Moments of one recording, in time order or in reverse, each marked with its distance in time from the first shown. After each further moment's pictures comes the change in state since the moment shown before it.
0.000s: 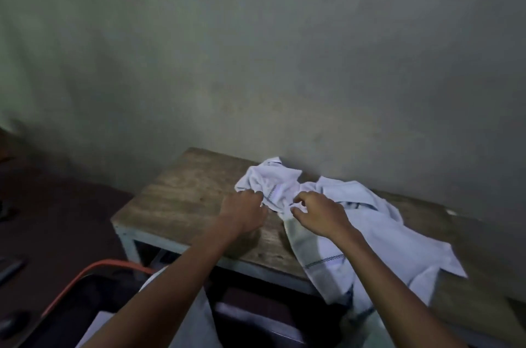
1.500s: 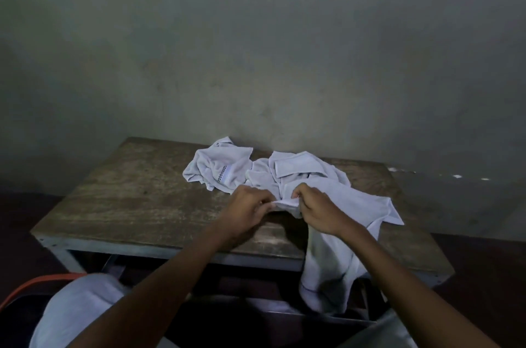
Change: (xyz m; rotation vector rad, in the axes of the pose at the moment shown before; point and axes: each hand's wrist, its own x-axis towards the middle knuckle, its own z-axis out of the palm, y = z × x) left_hand 0.023 0.077 0.064 -0.401 0.228 0.609; right_hand -0.046 0.113 0.008 0.188 -0.001 -0.043
